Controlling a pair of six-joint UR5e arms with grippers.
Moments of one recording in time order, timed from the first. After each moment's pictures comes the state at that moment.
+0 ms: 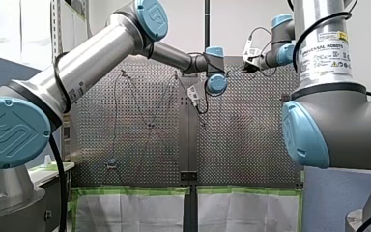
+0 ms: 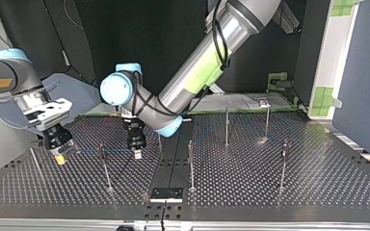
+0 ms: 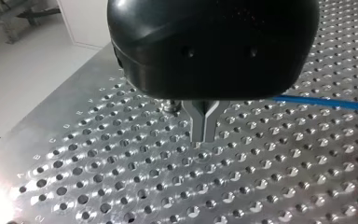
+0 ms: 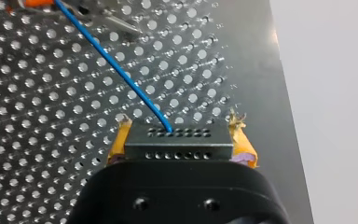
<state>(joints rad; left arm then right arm) -0.70 -2.37 -0.84 -2.93 -2.28 -1.87 1.71 -1.30 1.40 -0.15 1.00 1.89</state>
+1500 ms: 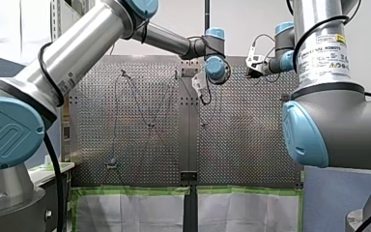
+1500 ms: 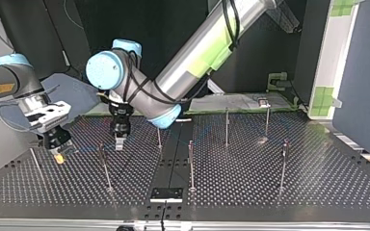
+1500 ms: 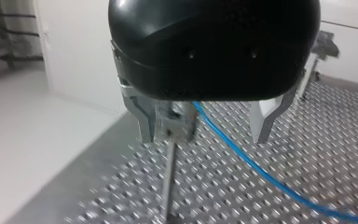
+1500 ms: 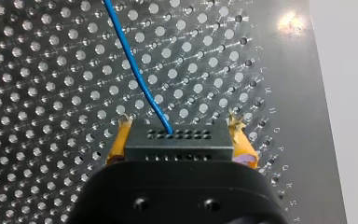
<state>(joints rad) -0.75 -2.22 -0.95 -3.07 -2.09 -1.94 1.69 -1.25 1.40 -0.17 0.99 1.88</state>
